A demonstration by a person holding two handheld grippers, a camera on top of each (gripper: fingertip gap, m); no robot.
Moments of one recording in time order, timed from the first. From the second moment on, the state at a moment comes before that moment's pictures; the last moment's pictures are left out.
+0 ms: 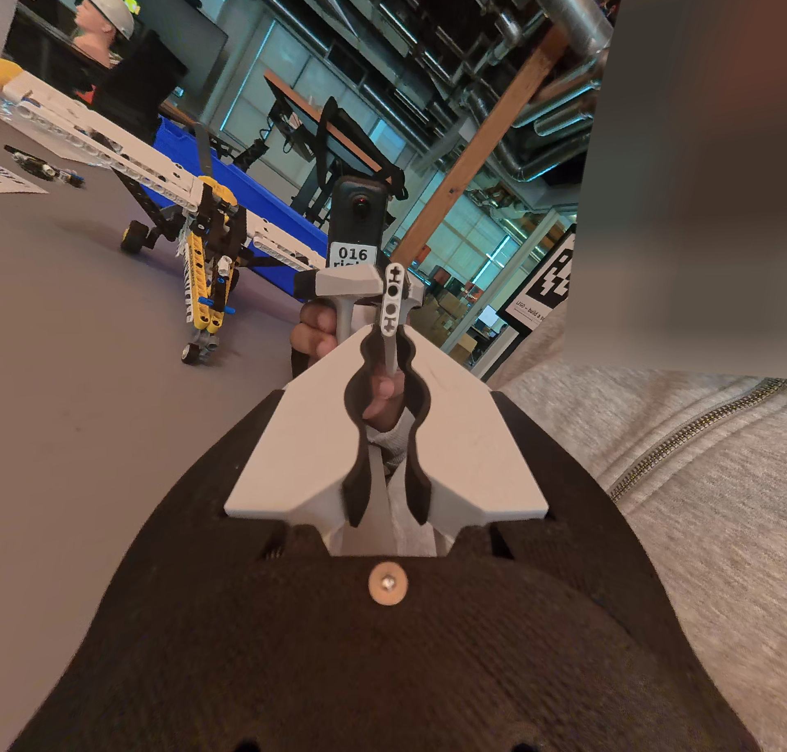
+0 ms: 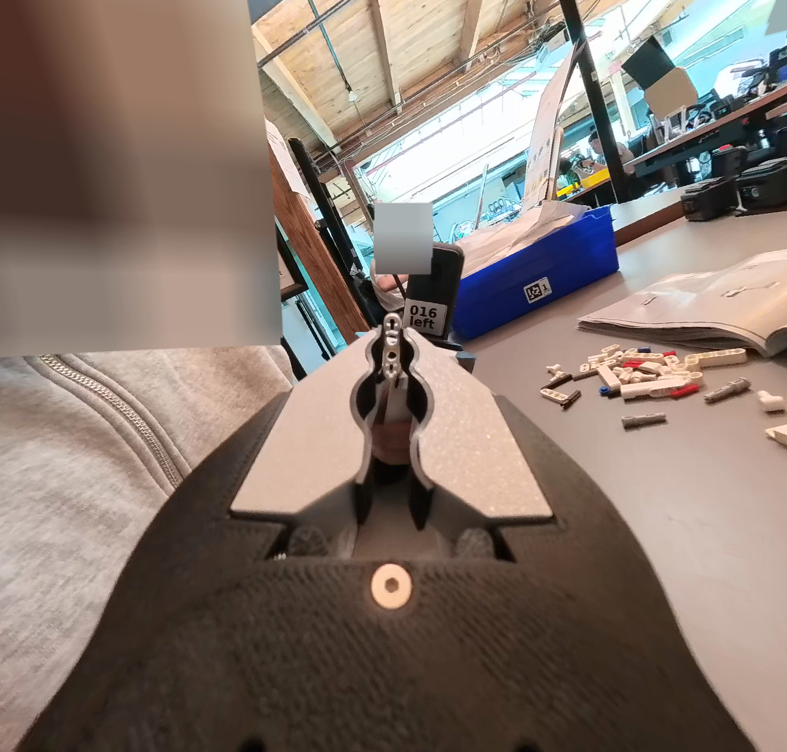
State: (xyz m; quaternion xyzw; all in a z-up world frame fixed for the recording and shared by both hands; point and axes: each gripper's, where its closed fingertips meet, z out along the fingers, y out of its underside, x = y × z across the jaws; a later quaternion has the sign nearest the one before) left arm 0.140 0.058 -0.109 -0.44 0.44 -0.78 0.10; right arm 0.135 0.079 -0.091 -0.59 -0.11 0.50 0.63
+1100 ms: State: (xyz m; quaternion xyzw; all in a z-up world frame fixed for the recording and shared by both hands) left arm 0.149 0.083 -0.117 -0.48 0.38 -0.78 0.09; right arm 0.178 0.033 -0.202 -0.88 -0.12 0.21 0.41
